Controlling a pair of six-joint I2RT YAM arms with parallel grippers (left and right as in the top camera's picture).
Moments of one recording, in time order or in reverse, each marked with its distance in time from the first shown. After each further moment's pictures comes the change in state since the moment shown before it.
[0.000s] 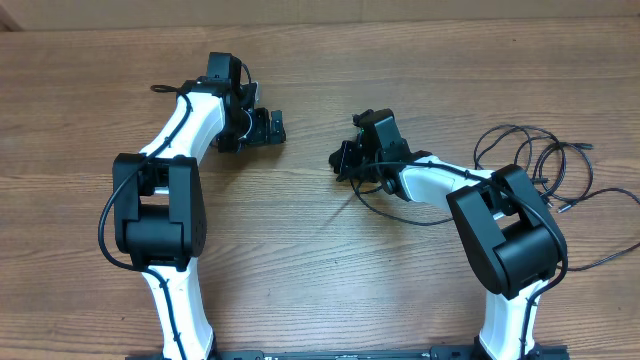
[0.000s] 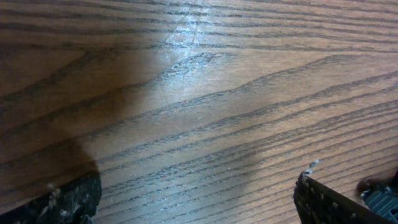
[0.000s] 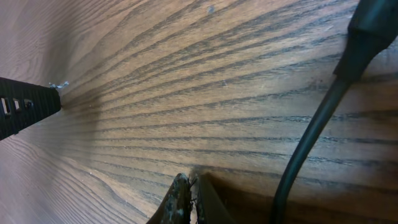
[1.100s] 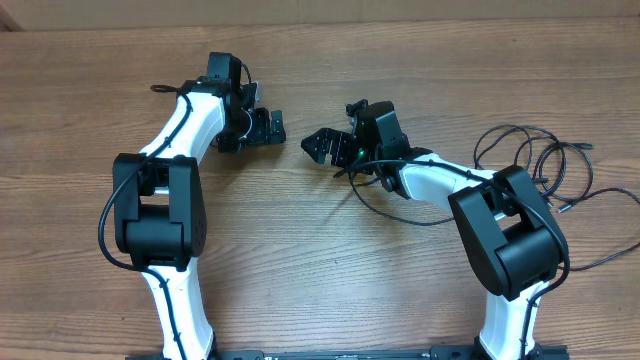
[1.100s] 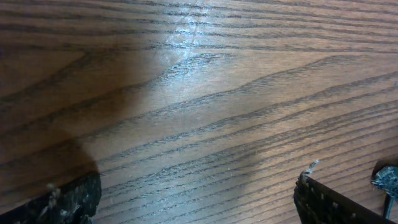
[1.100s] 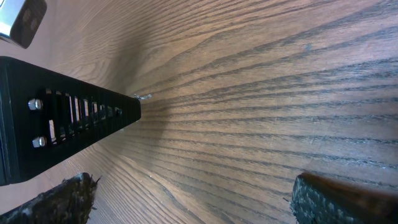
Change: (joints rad) left arm 0.000 0.000 0.000 0.001 0.000 0.000; right arm 0.001 -0.006 0.019 0.101 -0.105 0.007
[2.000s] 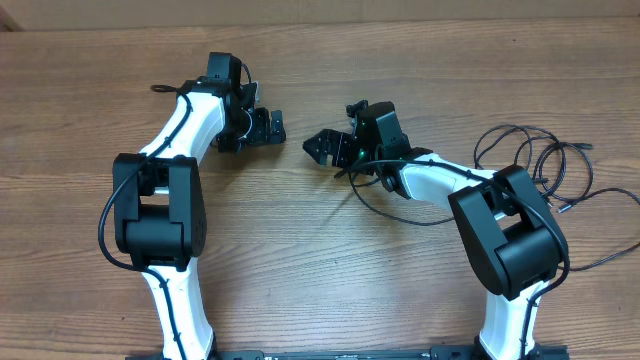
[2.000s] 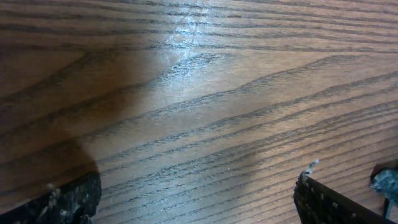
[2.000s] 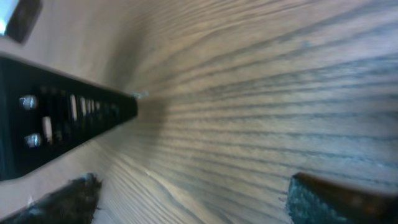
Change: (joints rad) left arm 0.000 0.000 0.000 0.000 0.000 0.000; right arm -0.001 0.000 -0.002 -0.011 -0.008 -0.011
